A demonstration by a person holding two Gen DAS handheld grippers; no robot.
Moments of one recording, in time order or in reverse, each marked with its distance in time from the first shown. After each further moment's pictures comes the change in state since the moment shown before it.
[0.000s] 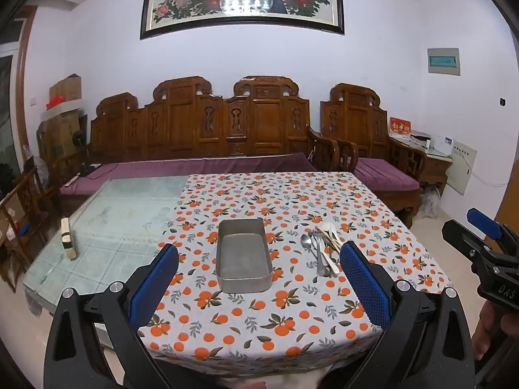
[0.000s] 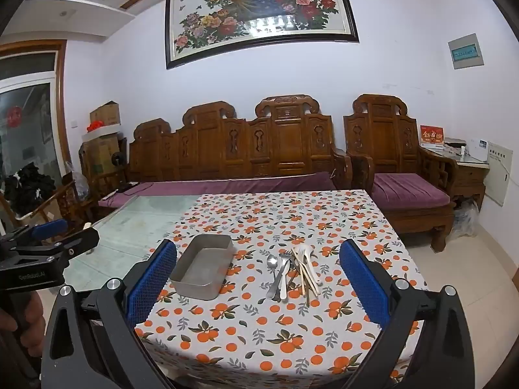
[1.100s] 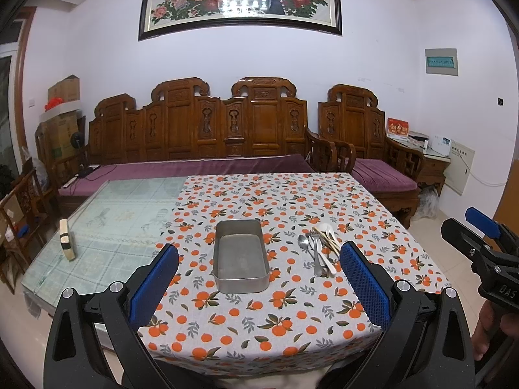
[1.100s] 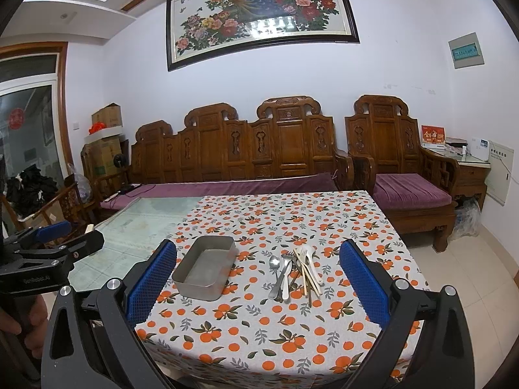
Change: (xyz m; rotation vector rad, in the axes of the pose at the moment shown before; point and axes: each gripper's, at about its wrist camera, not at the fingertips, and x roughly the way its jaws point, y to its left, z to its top) left arm 0.000 -0.004 0.001 -0.002 -0.008 -0.002; right arm -0.004 0.003 0.002 0.003 -0.008 0.005
